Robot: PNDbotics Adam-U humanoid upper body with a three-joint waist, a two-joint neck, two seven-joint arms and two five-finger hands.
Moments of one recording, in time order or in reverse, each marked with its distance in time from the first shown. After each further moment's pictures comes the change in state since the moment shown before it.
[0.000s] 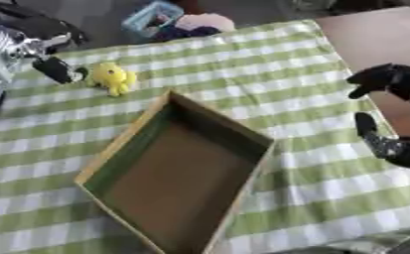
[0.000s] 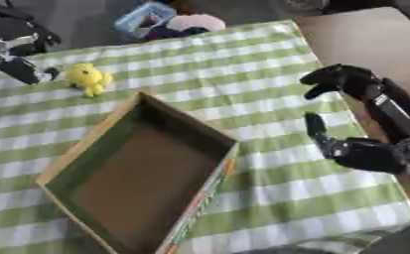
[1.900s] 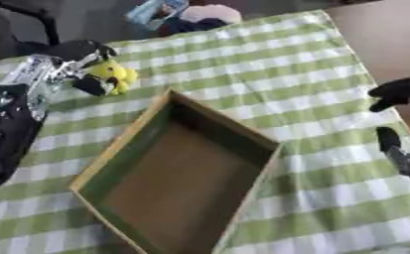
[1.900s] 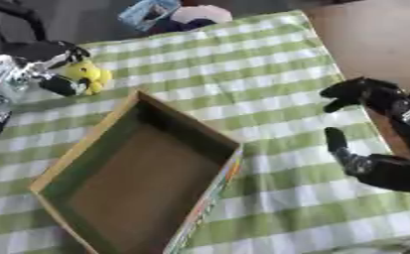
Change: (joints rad) left arm 0.003 -0.058 0.032 0.128 -0.002 0.068 0.210; right arm -0.017 0.000 0.006 0.000 -0.005 -0.001 0.011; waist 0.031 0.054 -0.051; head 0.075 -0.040
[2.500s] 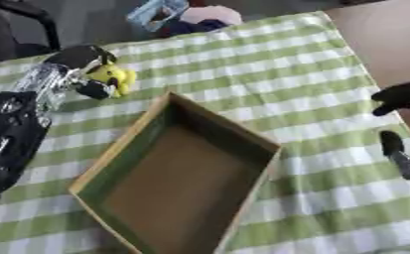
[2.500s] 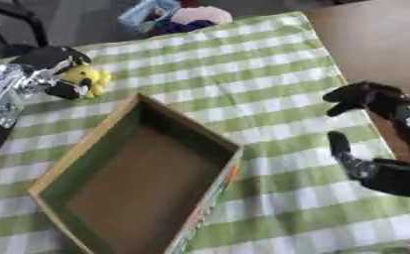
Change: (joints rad) left arm 0.003 -0.012 0.003 0.033 -0.033 0.002 0.019; right arm 0.000 0.000 0.000 0.000 0.000 0.000 0.000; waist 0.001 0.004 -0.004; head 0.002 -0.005
